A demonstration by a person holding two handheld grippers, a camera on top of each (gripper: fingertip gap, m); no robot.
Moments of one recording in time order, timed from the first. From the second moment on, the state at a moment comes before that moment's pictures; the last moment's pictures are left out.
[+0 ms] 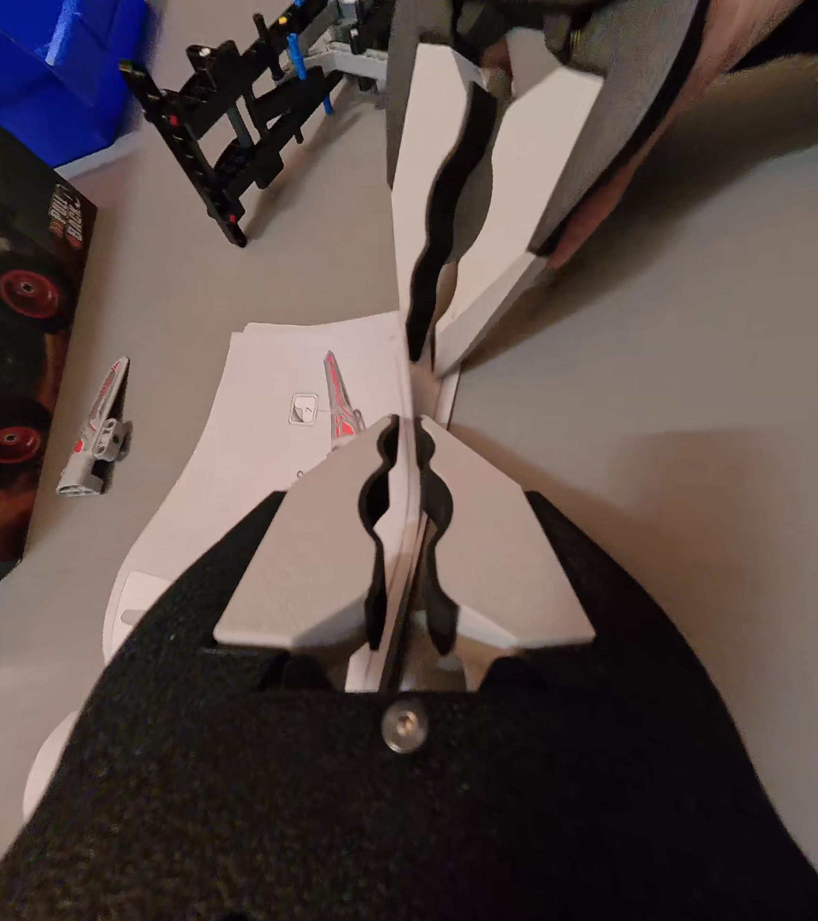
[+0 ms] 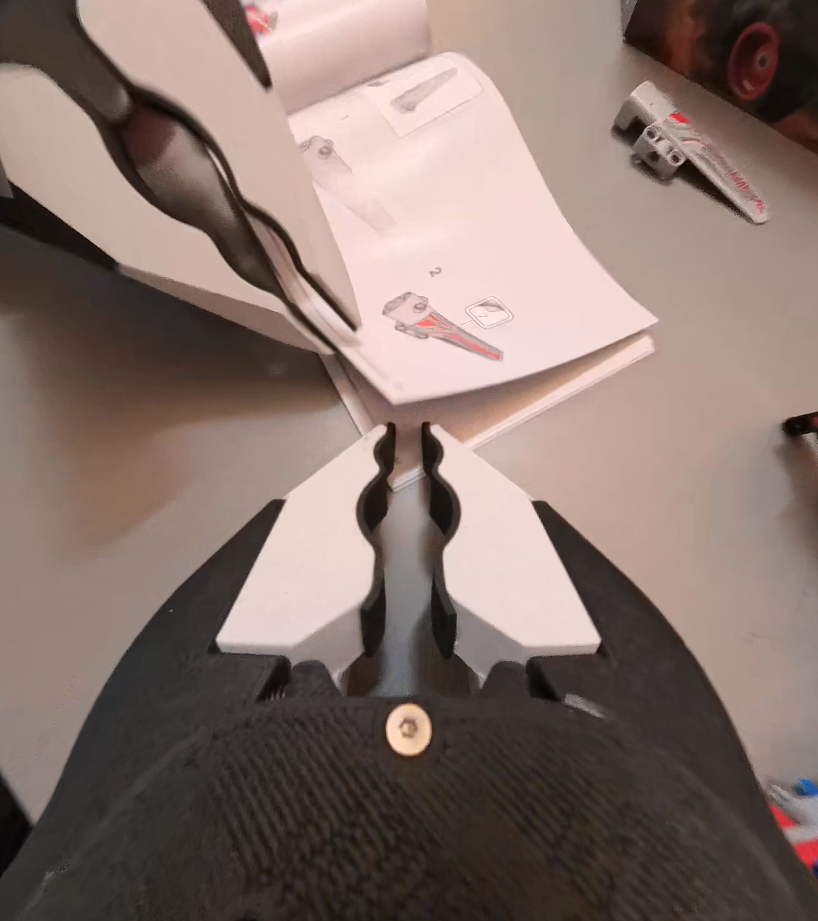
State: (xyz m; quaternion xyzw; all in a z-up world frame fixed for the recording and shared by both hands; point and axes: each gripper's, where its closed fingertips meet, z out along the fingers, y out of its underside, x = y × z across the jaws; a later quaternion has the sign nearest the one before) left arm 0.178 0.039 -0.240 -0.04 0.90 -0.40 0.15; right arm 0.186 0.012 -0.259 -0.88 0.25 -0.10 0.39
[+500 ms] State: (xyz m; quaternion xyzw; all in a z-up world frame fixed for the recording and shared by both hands) left arm 0.216 0.076 -0.263 -0.10 0.94 -0.30 0.15; right arm 0.189 0.014 -0.260 -0.89 0.19 -0.19 0.36
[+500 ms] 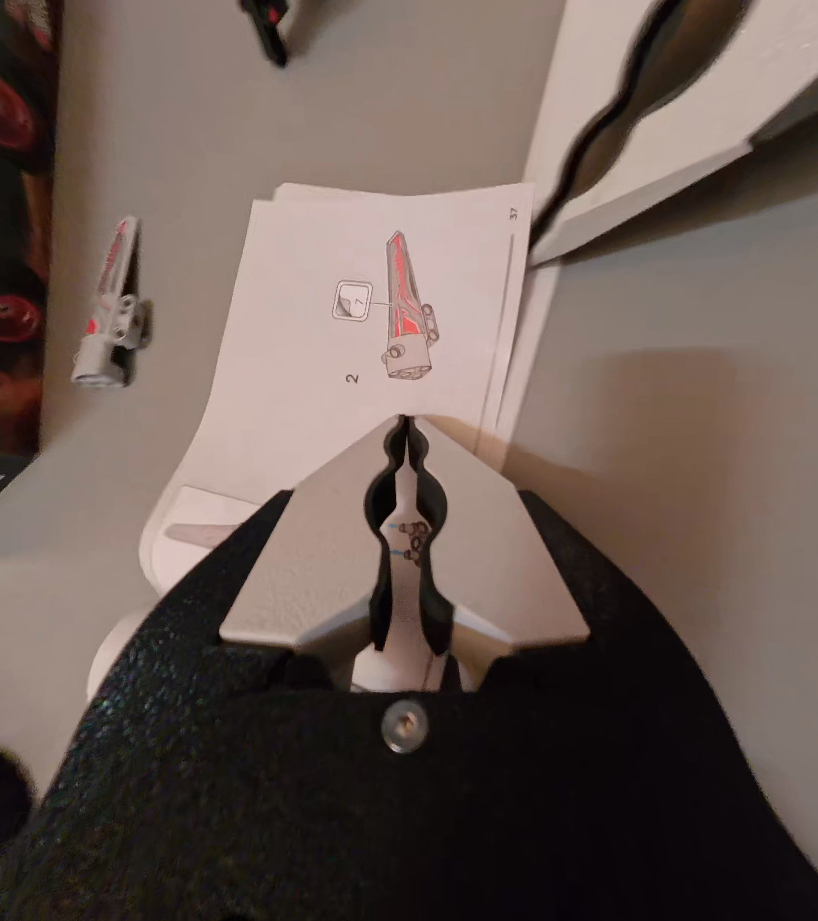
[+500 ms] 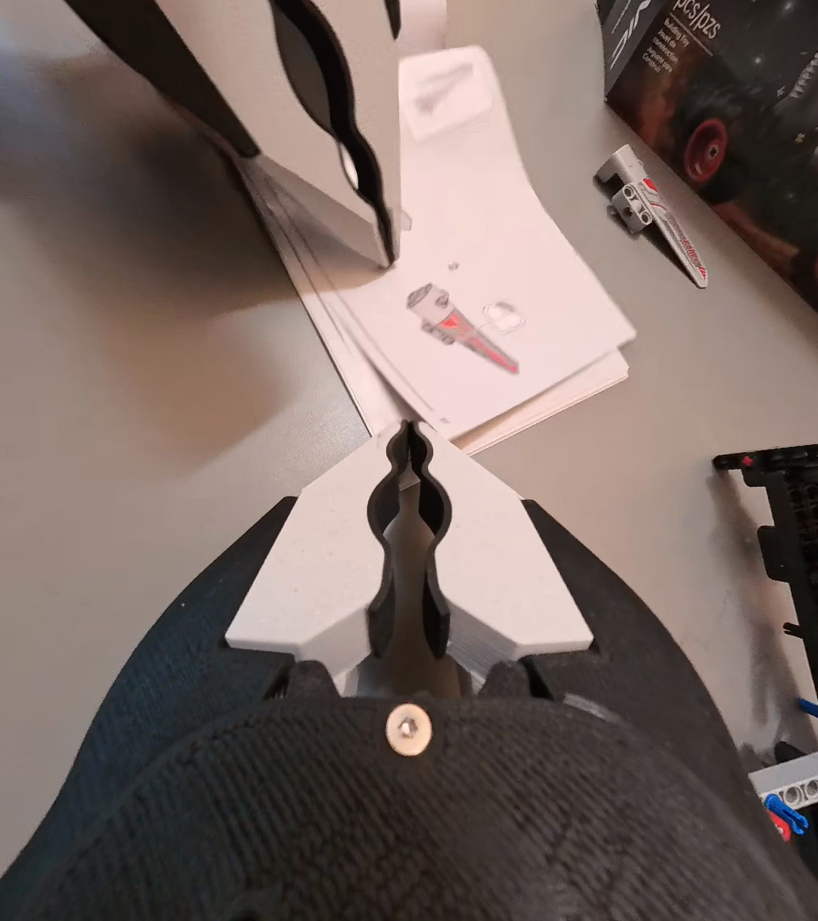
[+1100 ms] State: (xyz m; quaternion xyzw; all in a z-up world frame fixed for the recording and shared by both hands) left arm 0.240 0.101 -0.259 -0.14 0.92 -0.29 0.22; right arm 0.189 0.014 -0.260 -0.88 0.20 -0.19 0.38
